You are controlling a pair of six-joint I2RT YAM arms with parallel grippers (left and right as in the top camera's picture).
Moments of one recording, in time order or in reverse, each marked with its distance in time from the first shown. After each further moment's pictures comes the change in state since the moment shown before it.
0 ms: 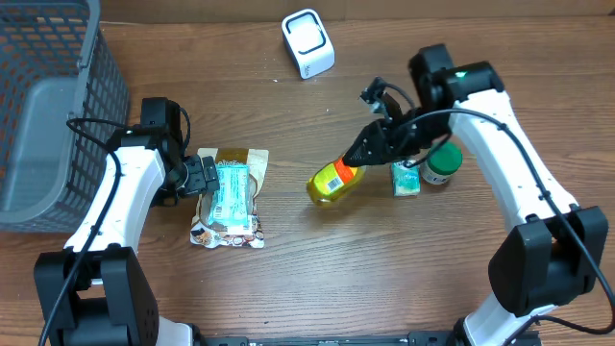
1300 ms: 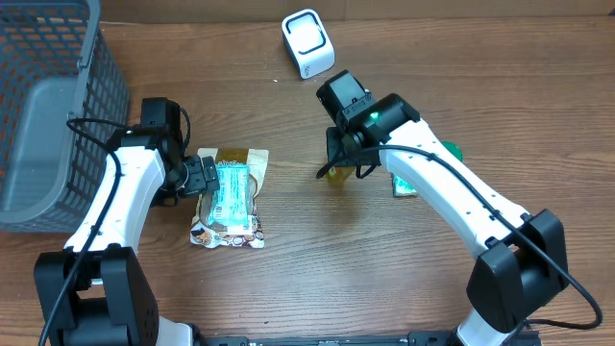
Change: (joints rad) left arm 0.000 0.000 0.000 0.000 0.000 0.000; right arm 0.315 0.000 -0.074 0.240 0.801 0.614
